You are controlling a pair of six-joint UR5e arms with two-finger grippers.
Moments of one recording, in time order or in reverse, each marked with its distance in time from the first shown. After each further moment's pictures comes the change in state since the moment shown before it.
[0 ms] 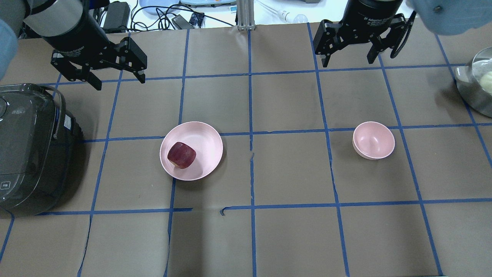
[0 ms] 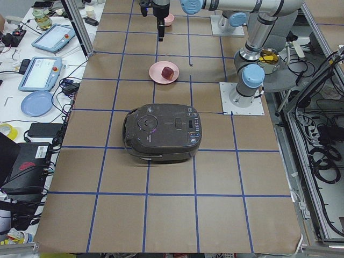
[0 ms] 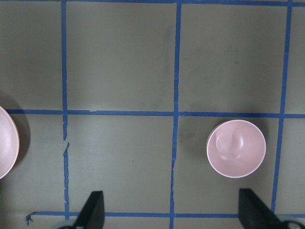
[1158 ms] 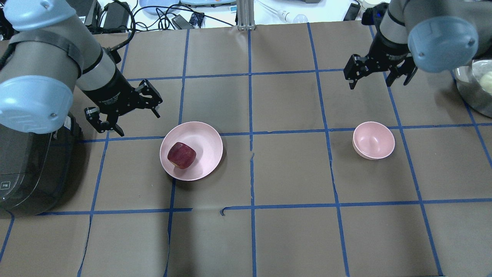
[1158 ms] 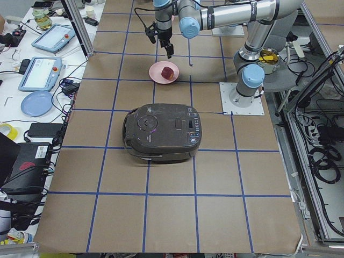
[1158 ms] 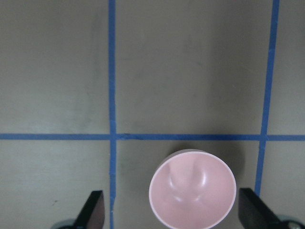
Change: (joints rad) left arm 0.020 -0.021 -0.291 0.187 -0.013 -0.442; right arm -0.228 0.105 0.292 -0.341 -0.012 -0.223
